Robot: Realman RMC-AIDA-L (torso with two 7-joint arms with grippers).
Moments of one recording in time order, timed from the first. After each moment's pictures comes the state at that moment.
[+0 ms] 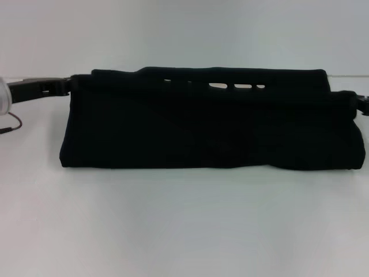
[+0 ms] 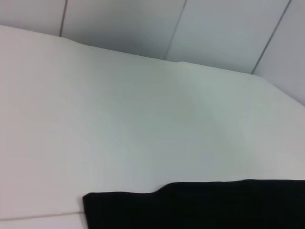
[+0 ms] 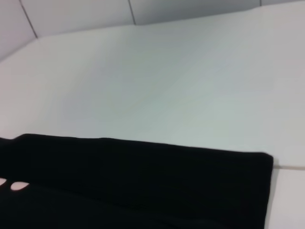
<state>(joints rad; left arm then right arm) -0.77 -2.01 0.30 0.61 2.34 1.06 -1.83 0.72 1.94 -0.38 -0.49 -2.29 -0.96 1.72</state>
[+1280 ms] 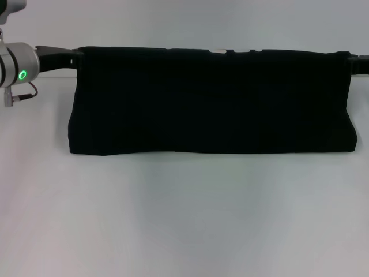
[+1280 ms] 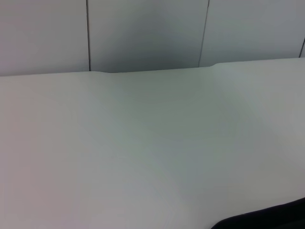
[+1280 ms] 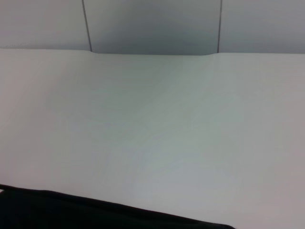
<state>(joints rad) -0.88 -2.01 0.52 0.54 2.31 0.70 -1.83 0.88 1.95 -0.42 -0.38 -2.27 -0.60 1.70</state>
